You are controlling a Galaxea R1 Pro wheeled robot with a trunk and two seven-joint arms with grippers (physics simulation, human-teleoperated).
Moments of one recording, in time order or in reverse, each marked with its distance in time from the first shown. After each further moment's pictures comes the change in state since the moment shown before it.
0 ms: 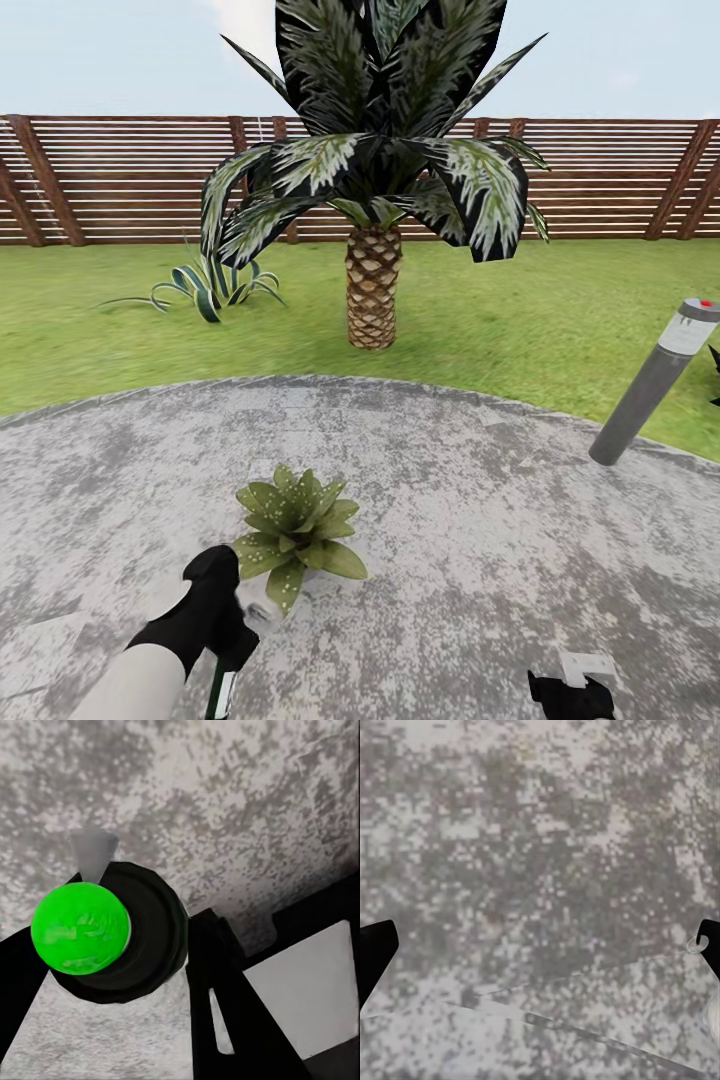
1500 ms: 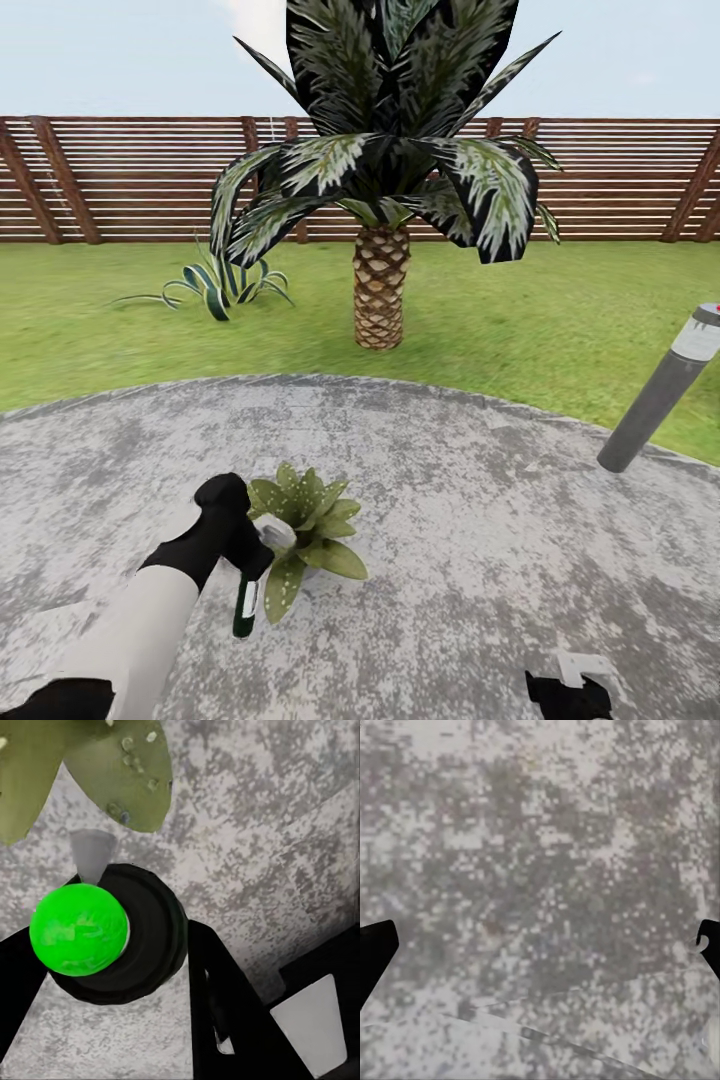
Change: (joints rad) left arm -0.199 0.010 -0.073 -0.044 -0.017 0.005 -0.159; right arm 0.000 0.006 0.001 0.001 0.003 0.000 0.000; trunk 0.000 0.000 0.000
